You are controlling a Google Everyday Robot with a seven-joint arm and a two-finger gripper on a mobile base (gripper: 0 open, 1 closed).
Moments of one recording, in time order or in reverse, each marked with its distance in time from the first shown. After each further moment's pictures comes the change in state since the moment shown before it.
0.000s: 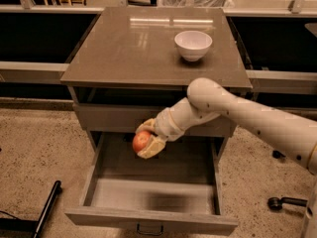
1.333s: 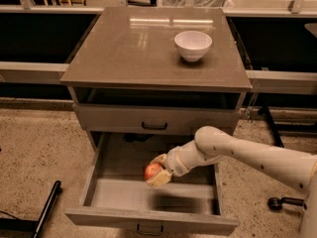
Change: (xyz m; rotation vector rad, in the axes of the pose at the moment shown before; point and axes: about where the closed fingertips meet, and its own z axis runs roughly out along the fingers) arm 0.128 0.032 0.075 0.070 -0.015 0.348
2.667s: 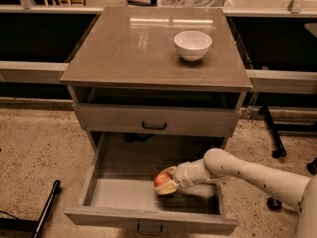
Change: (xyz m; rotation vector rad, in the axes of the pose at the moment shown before) arm 0.082 -0.036 0.029 0.101 -0.079 0.170
